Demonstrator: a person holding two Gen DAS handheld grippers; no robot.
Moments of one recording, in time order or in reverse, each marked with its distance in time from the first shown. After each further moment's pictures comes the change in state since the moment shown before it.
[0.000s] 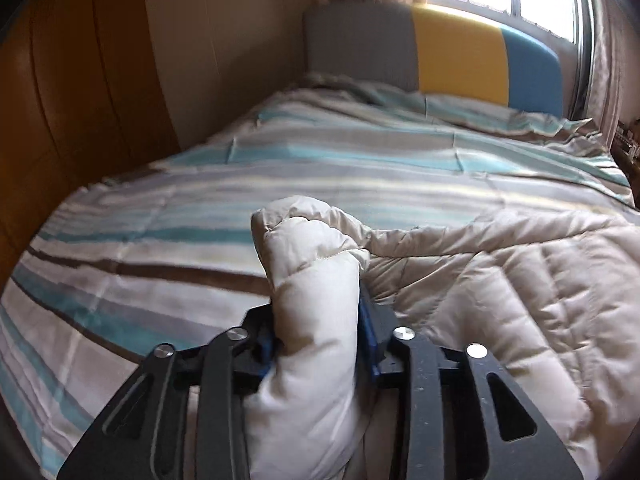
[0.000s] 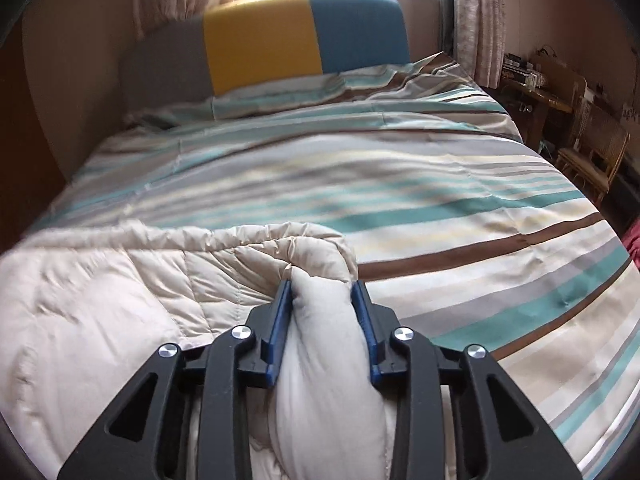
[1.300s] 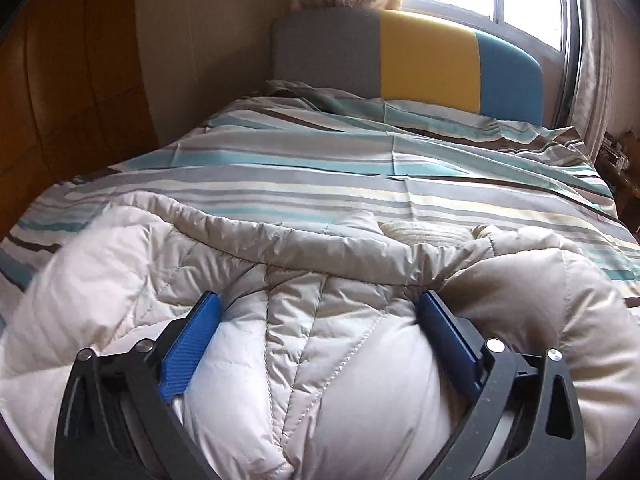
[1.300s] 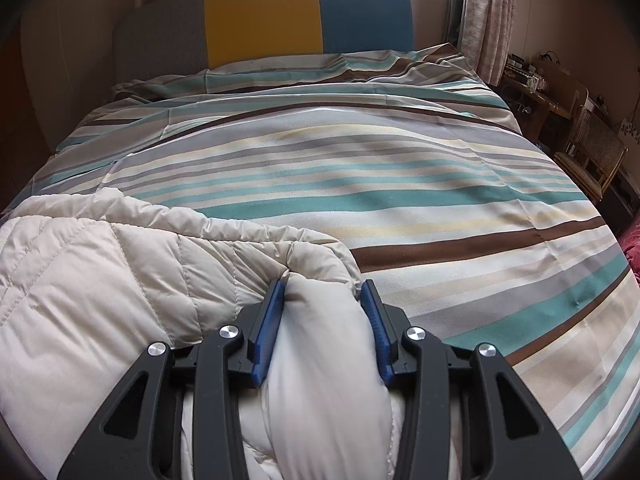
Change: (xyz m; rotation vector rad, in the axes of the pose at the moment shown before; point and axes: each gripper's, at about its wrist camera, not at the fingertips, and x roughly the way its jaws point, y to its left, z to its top) left arm -0.009 -0.110 -0.003 -0.030 -0.051 -0.037; right arm 0.021 0.010 -0.008 -0.026 0.047 -0.051
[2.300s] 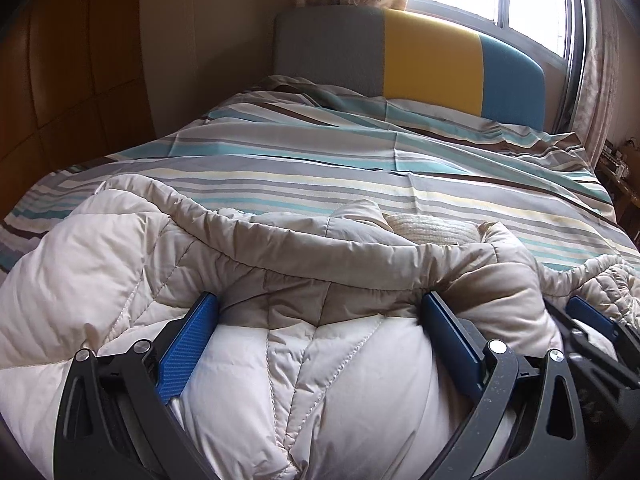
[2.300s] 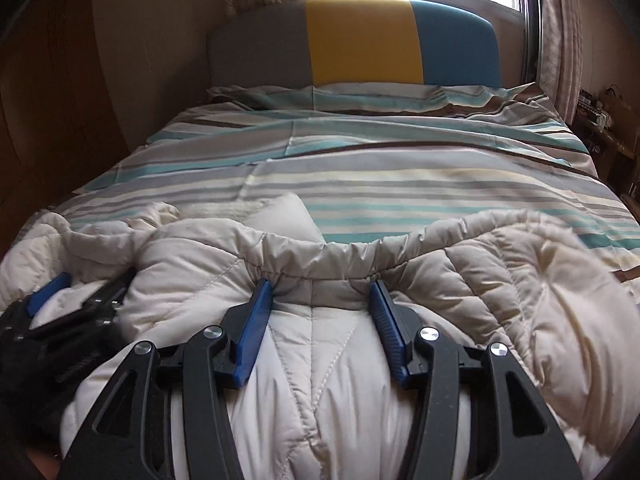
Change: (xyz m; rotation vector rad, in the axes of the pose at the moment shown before) left arm 0.004 -0.001 -0.007 -0.028 0.006 -0.012; right arm -0.020 0.105 -0.008 -0.123 -0.094 0.246
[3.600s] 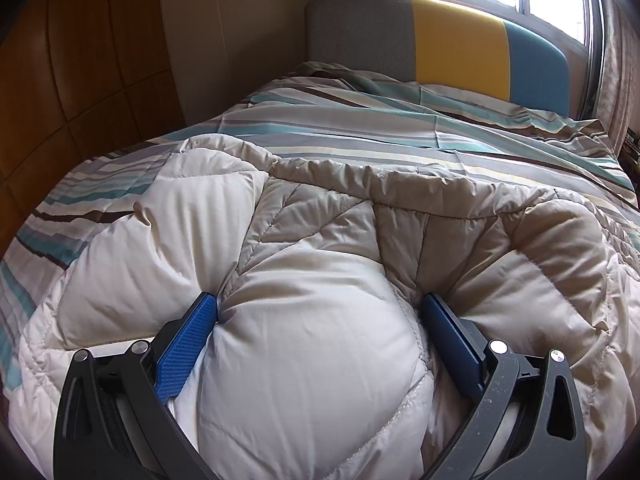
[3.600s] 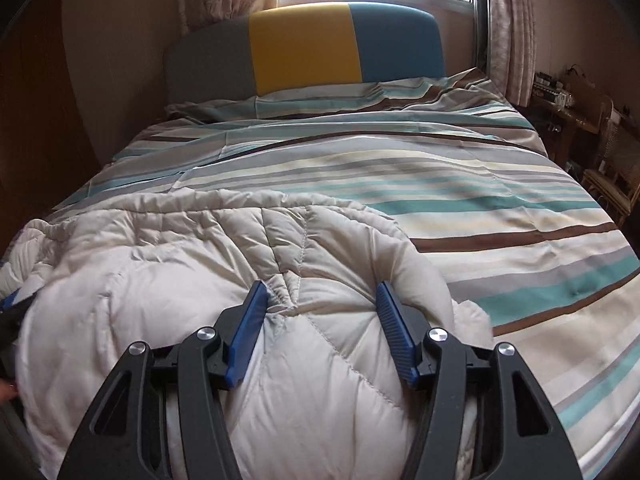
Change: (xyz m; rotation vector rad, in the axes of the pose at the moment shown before) left arm -0.022 0.038 -0.018 0.000 0.055 0.111; right arm -0.059 -0.097 -0.028 0.080 -0.023 -0.090
